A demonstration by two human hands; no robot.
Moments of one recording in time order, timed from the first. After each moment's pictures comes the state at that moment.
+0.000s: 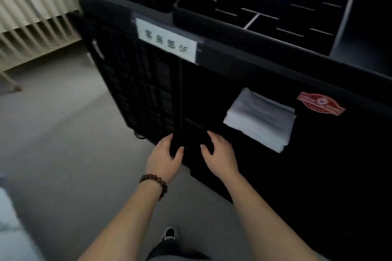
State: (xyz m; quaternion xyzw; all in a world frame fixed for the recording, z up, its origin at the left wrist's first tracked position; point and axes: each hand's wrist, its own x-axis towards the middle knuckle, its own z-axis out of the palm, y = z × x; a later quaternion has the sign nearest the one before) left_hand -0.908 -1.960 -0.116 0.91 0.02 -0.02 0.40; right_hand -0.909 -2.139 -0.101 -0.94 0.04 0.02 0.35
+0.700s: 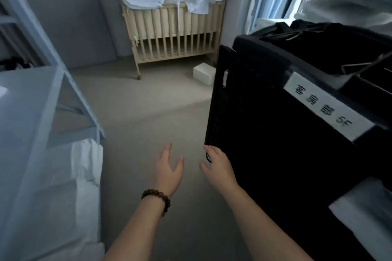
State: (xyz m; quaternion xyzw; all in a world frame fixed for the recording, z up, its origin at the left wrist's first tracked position) left_hand -0.912 -1.741 -0.085 0.83 0.30 0.13 0.44; right_hand -0.821 -1.873 -0.083 -0.91 -0.25 0.13 0.31
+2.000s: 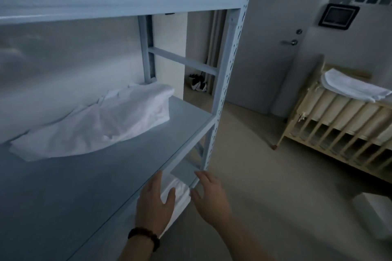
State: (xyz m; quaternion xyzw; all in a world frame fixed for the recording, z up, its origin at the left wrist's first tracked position) left_hand -0.885 -1.326 -0.073 0.63 0.65 0.34 0.27; right_hand -0.714 -1.321 -0.066 -0.66 -0.69 0.20 0.22
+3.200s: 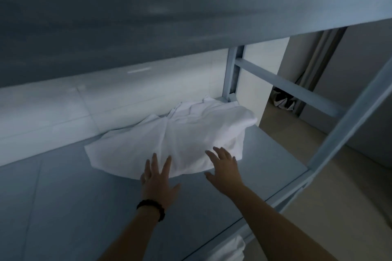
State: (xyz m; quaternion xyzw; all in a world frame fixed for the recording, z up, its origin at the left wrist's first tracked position) left_hand -1.037 -1.086 -0.114 0.53 0.83 0.14 0.09; right_hand -0.850 -0.984 -0.077 -0.48 -0.86 0.13 0.09
